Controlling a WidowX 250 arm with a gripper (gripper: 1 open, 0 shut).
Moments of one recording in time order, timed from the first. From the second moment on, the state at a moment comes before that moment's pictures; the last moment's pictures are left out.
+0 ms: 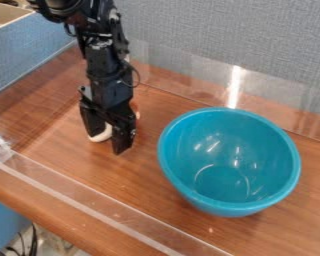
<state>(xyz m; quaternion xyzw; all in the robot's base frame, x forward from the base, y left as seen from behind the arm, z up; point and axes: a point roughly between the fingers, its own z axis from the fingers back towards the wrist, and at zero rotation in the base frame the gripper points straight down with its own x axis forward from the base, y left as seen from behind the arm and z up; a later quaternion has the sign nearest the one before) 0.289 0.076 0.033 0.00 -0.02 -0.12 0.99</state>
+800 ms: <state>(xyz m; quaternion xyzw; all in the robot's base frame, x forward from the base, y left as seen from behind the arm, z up) 0.296 0.086 0.021 0.00 -0.02 -0.11 0.99</state>
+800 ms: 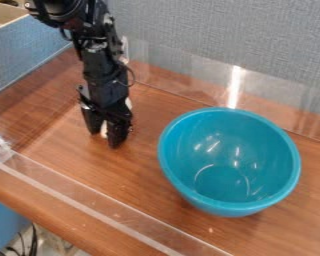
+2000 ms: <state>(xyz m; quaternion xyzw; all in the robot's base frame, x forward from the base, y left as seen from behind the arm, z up) 0.288 0.085 0.039 -0.01 -0.03 -0.12 0.99</state>
